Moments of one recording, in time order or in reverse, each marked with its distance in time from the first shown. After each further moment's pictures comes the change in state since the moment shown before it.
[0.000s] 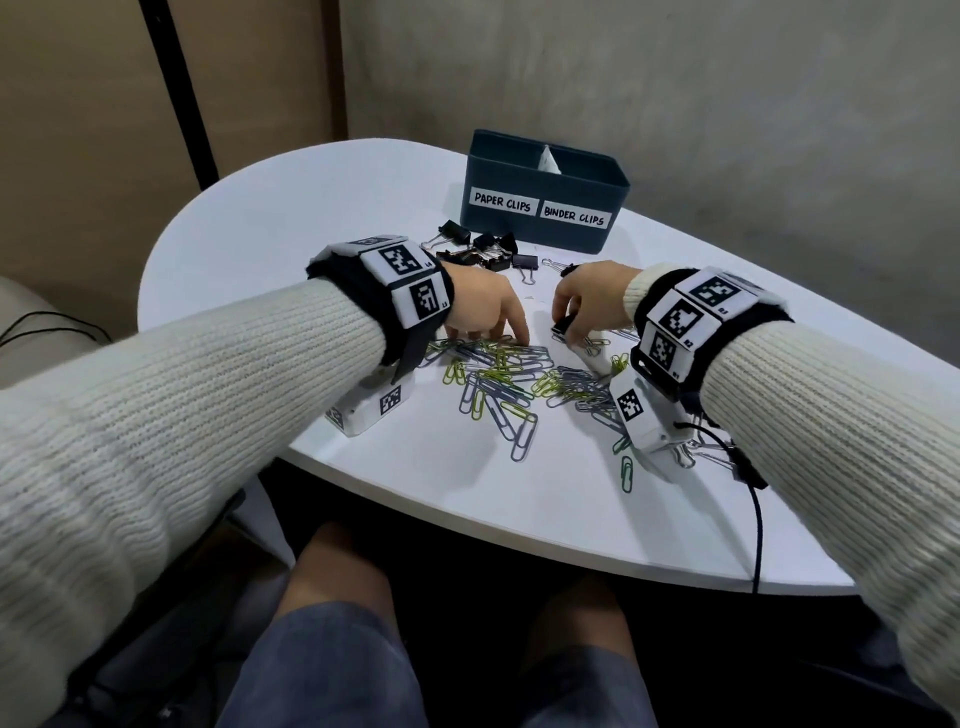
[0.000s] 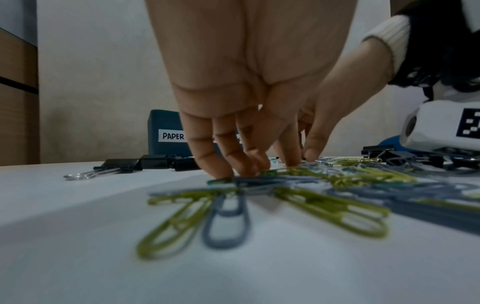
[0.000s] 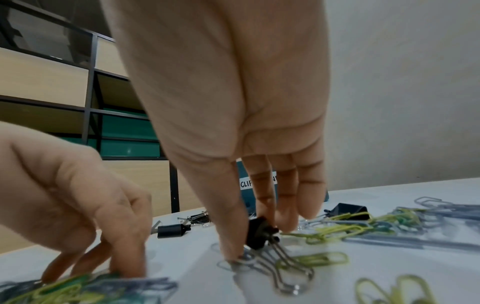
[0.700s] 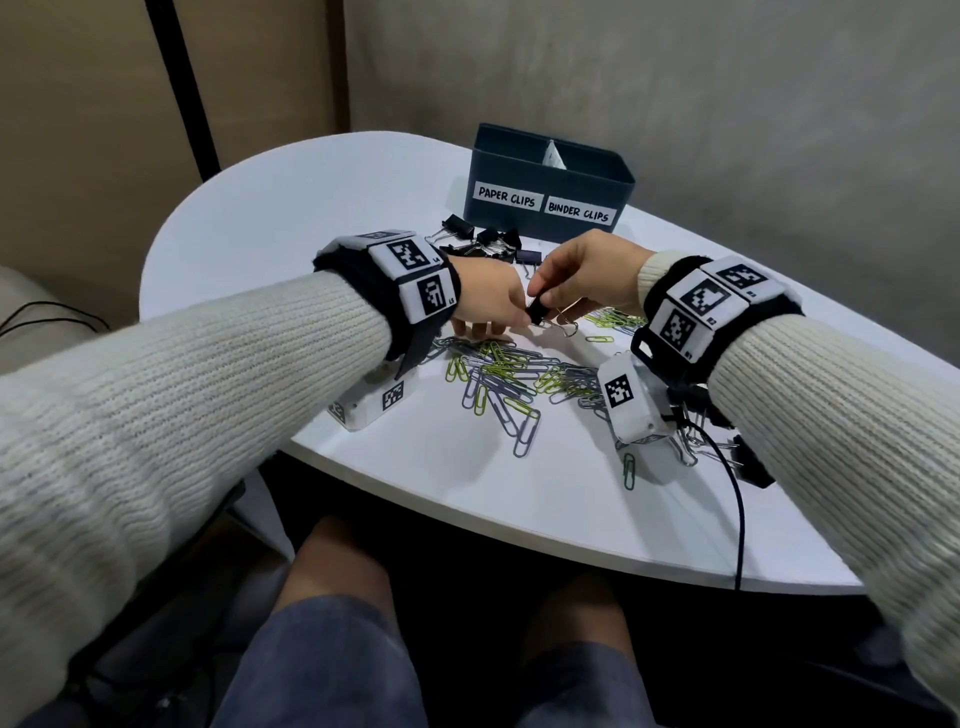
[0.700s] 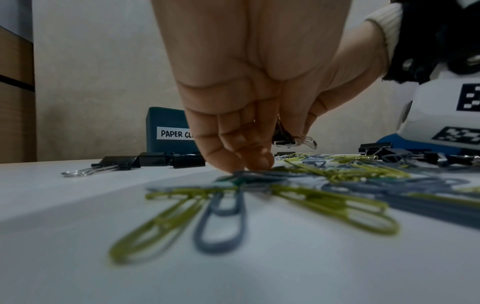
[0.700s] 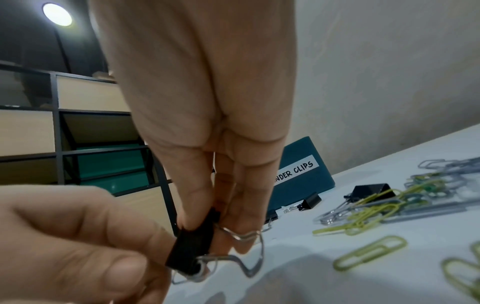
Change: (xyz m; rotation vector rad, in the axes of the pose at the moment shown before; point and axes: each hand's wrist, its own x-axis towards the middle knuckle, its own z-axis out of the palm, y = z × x) left_hand 0.010 -0.004 0.003 -0.138 0.089 -0.055; right_hand -0.003 -0.002 -0.006 0.824 0.015 -0.120
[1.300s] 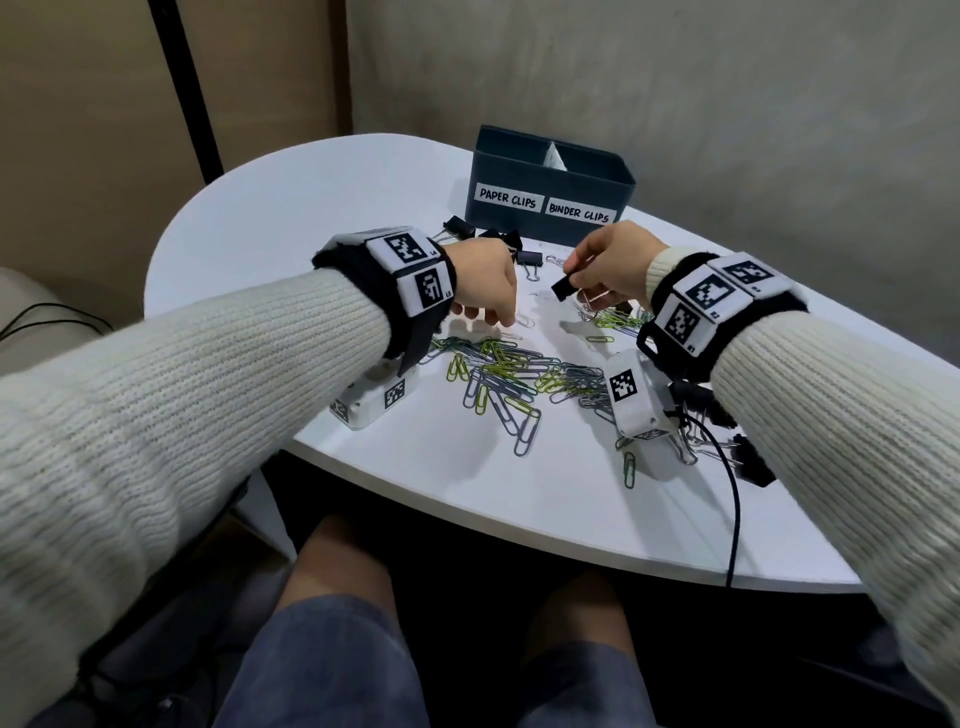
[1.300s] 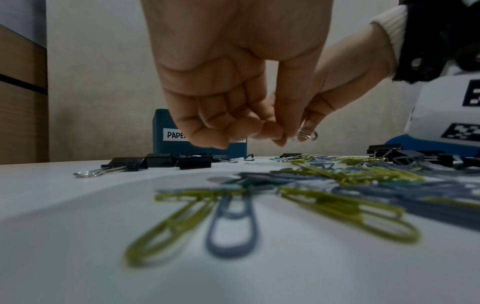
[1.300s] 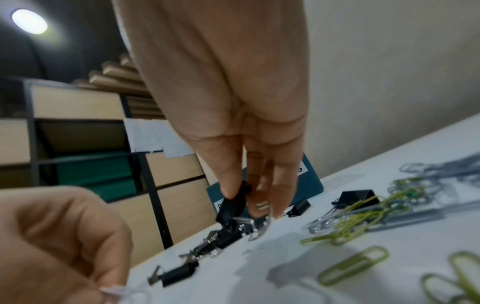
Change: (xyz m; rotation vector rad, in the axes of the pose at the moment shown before) left_hand -0.004 -0.001 -0.006 -0.141 0.149 -0.081; right_hand 0.002 0.006 -0.011 0.089 0.243 0.176
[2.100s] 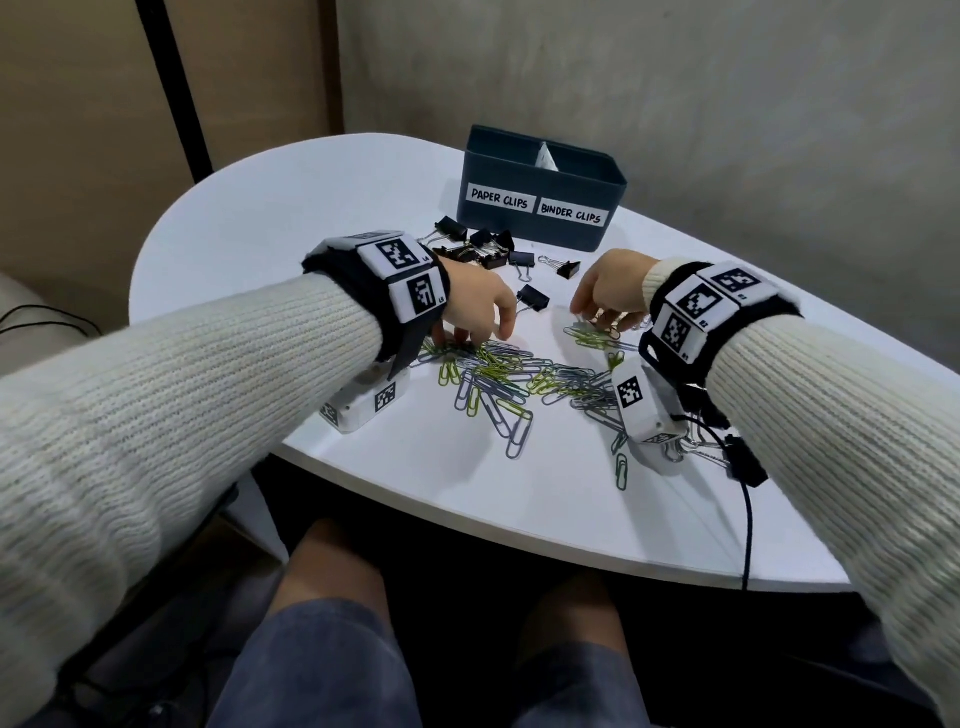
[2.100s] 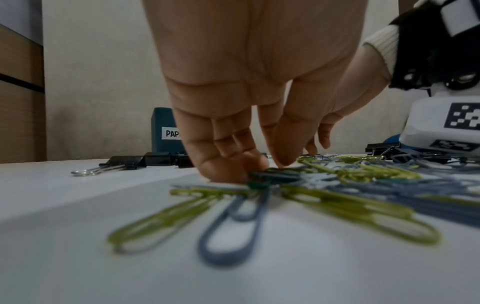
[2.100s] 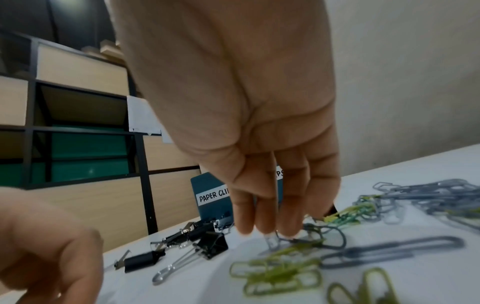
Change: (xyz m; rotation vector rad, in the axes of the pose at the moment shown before) left_hand -0.010 0.003 0.005 0.127 -0.209 -0.022; right_hand 0.000 0.004 0.000 -0.493 -0.111 0.155
